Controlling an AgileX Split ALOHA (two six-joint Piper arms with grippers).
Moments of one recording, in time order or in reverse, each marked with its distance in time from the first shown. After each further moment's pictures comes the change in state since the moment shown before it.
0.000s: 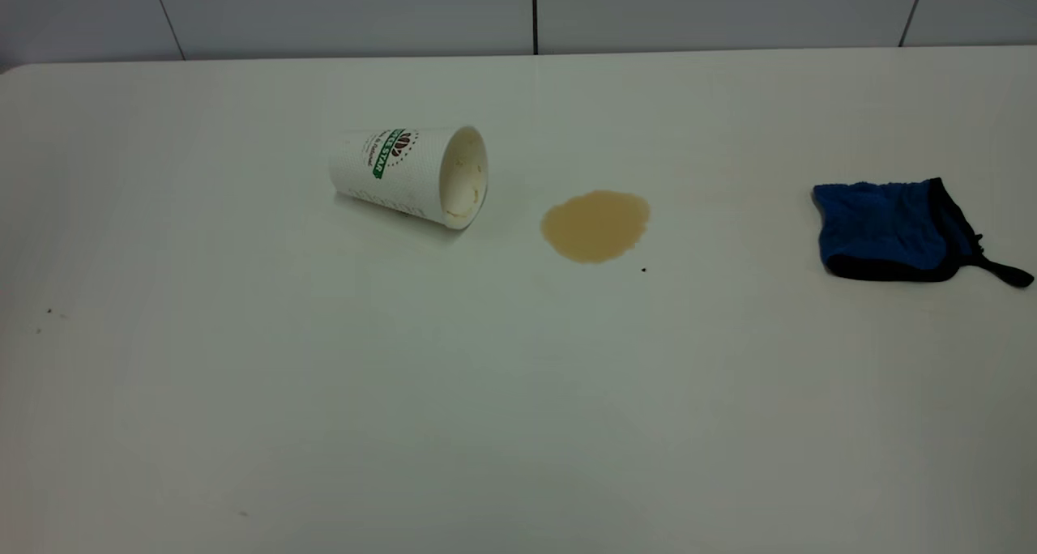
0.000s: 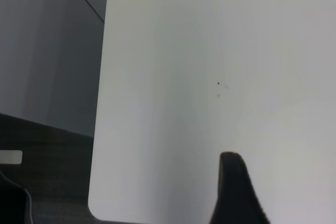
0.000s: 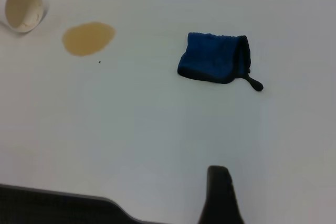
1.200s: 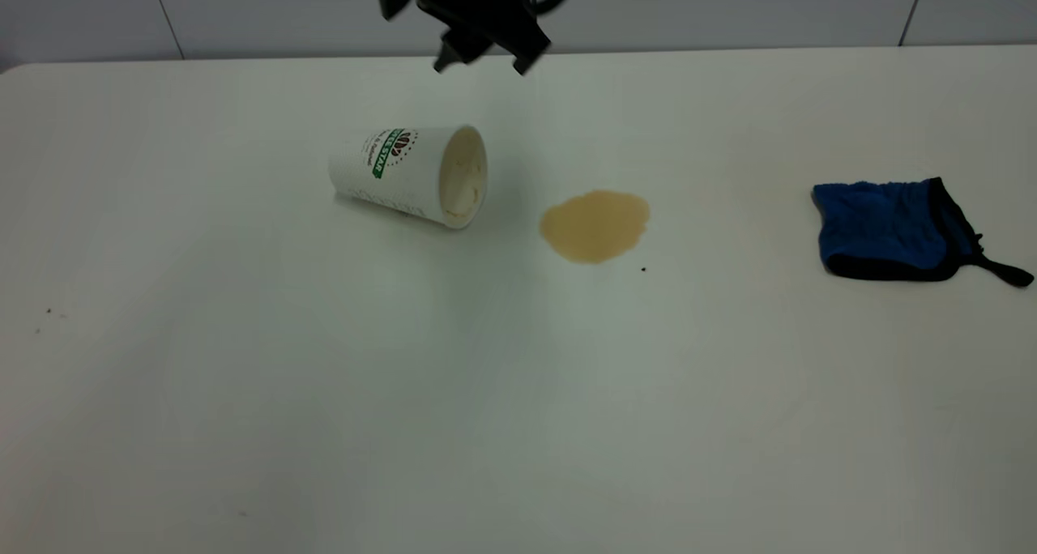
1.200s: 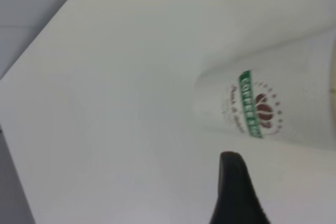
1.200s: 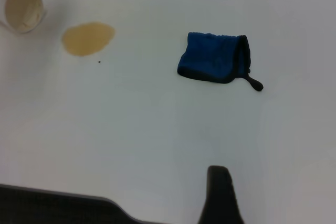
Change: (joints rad) left arm -0.707 1.472 -0.979 0.531 0.077 -0.370; right arm 0.000 0.000 0.000 0.000 0.000 0.000
